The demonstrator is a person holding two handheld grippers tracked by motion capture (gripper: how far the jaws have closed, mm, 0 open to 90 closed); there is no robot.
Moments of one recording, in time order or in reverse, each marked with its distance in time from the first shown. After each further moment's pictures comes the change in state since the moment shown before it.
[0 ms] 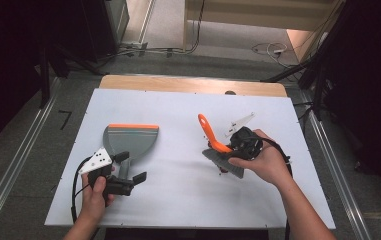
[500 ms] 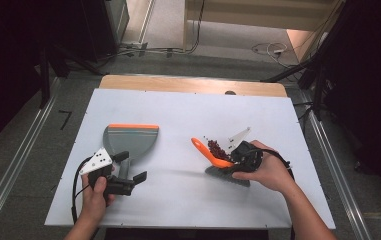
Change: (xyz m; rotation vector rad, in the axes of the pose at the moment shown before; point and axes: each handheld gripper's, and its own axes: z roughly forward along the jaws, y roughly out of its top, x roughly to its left) left arm -0.001 0.000 0.000 0.002 0.019 -0.003; right arm 0.005 -0.020 0.025 0.065 0.103 -0.153
